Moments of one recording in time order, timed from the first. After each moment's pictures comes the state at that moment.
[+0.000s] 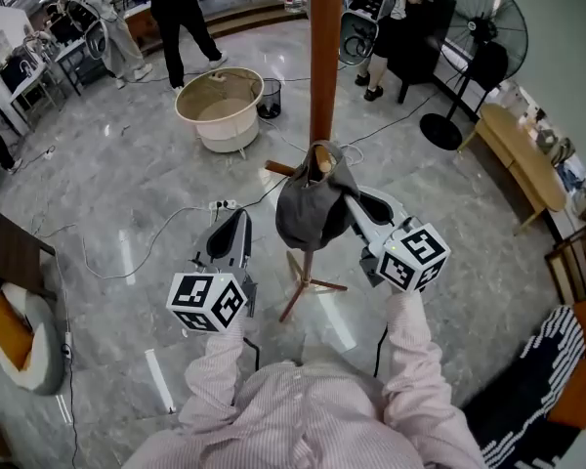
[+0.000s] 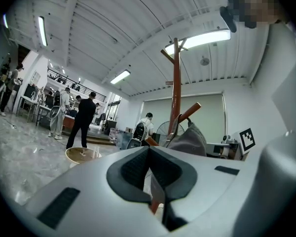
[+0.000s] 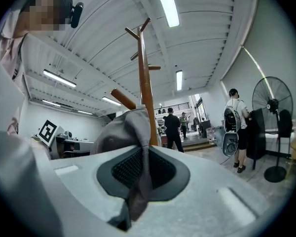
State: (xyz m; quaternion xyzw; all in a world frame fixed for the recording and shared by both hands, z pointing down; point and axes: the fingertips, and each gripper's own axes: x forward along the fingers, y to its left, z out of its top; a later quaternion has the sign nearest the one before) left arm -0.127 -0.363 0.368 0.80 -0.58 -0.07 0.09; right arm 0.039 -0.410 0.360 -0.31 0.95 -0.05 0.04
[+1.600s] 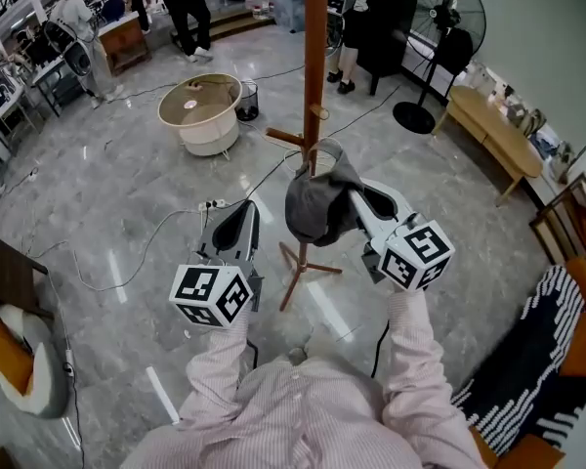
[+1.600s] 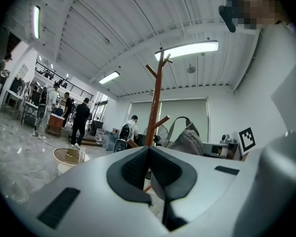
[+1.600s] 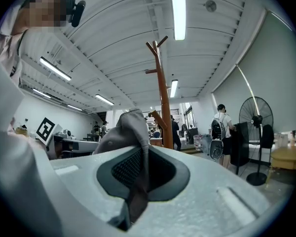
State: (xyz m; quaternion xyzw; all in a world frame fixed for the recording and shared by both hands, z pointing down) left arm -0.114 -0.276 0.344 0.85 -0.52 -0.07 0.08; right arm 0.045 -0.298 0.332 -0.39 0.92 -0.01 0.04
